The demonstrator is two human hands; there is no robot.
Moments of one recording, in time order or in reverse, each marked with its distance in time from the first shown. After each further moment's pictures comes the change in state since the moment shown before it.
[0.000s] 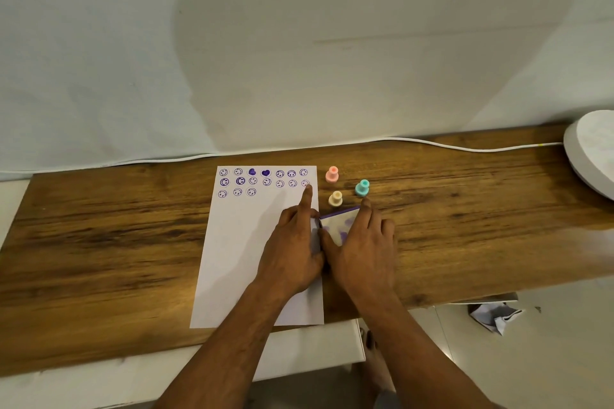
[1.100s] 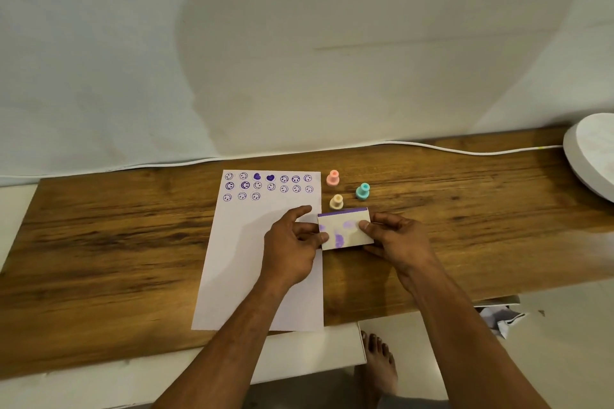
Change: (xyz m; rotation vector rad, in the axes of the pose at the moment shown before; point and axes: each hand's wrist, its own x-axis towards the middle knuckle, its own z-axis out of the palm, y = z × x) left_hand 0.003 -0.001 -0.004 -0.528 0.087 -0.266; right_hand 0.043 0.045 -0.042 1.110 -0.417 0.619
